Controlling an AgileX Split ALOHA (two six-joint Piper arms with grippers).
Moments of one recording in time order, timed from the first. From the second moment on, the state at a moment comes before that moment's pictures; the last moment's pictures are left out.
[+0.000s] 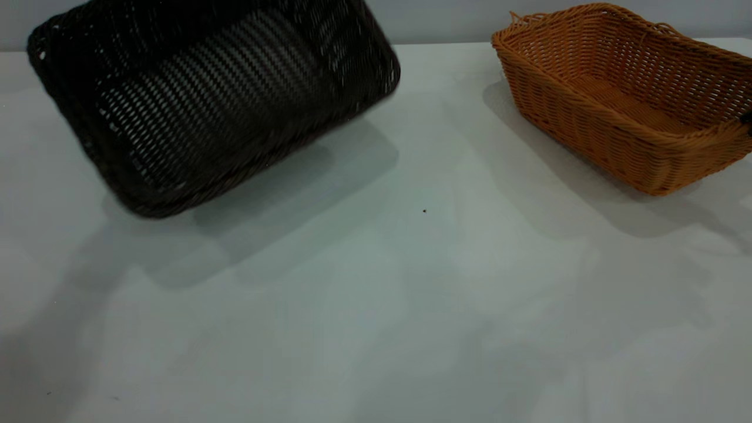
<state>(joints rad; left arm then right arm) -0.24 2.17 -1.53 -0.03 0.33 0.76 -0.42 2.04 -0.95 1.20 0.67 -0.53</state>
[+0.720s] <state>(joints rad) -0.33 2.17 -1.53 -0.04 0.41 0.82 -0.42 2.16 -0.99 1.27 0.54 -0.55</state>
